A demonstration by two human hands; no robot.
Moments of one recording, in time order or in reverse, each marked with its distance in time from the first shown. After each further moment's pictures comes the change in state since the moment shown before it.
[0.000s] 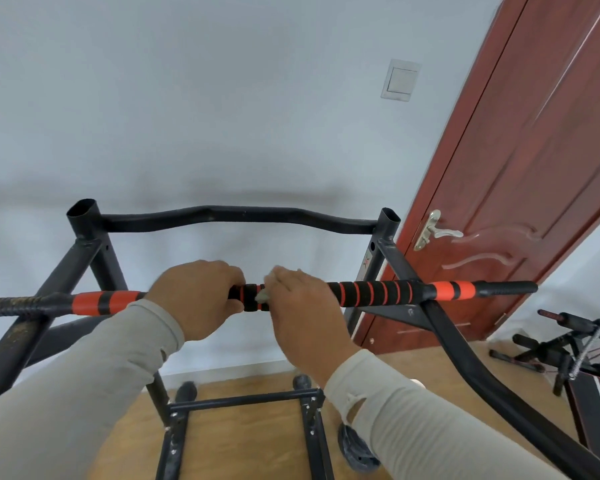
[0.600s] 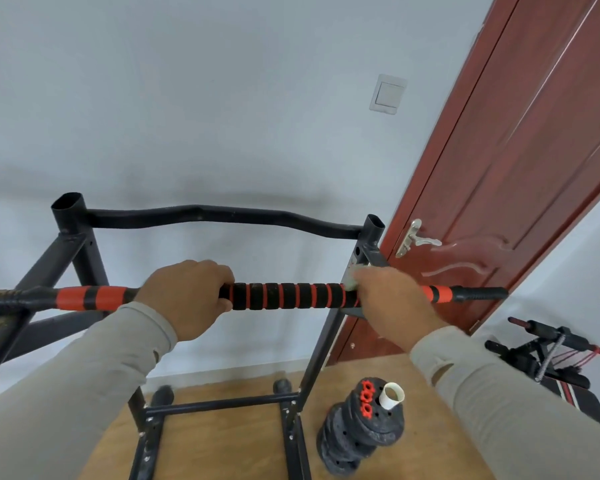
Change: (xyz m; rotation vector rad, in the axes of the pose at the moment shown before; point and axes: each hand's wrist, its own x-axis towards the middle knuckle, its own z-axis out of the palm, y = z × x) left_hand -0.004 -0.002 0.010 -0.046 0.067 -0.026; right_hand -0.017 0.099 -0.072 -0.284 -0.307 0.285
